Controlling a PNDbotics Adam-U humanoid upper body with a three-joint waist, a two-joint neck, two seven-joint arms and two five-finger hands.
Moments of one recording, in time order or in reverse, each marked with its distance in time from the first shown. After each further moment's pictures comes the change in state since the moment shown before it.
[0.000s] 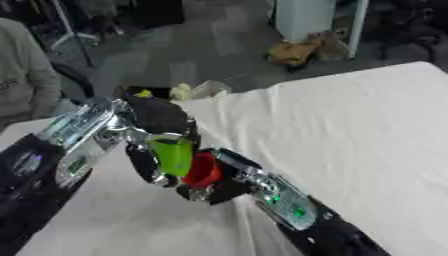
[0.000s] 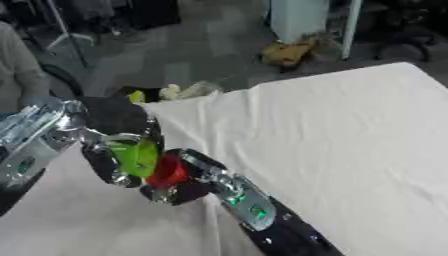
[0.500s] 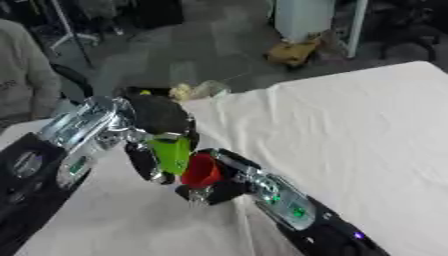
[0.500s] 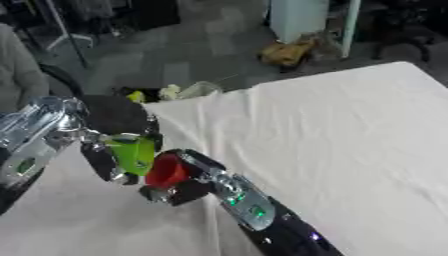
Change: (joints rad) left arm -0.008 -0.008 0.000 -0.021 -0.070 -0.009 0.009; right arm 0.000 0.000 0.000 0.000 0.000 -0.001 0.000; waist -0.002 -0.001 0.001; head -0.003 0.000
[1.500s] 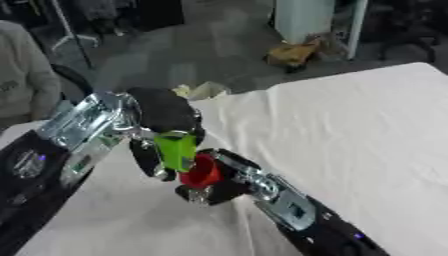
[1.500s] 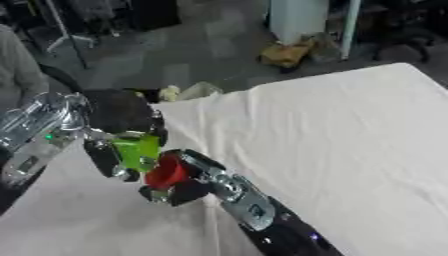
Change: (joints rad) left arm -0.003 -0.001 0.000 -0.031 -0.073 -0.019 0.019; right arm 0.000 0.000 0.000 0.000 0.000 0.001 0.002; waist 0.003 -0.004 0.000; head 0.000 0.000
